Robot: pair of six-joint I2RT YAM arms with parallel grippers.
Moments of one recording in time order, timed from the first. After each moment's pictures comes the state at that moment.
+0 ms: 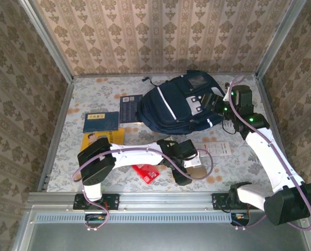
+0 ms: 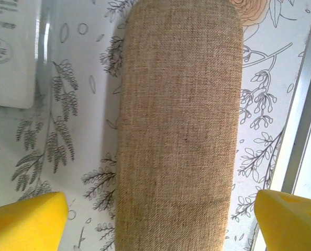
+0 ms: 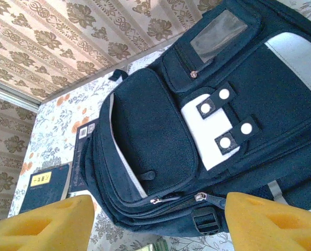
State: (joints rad) left arm -1.28 1.83 1.25 -0.61 0.15 0.10; right arm 0.15 1.14 1.07 -0.47 -0.18 0.55
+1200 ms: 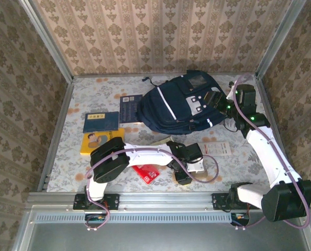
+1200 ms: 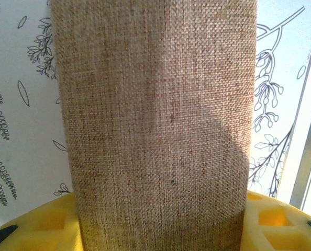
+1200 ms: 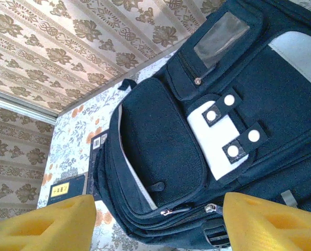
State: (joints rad) left arm -1.29 1.96 1.34 -0.68 0.18 0.16; right arm 0.08 1.17 1.04 -0.38 -0.28 0.61
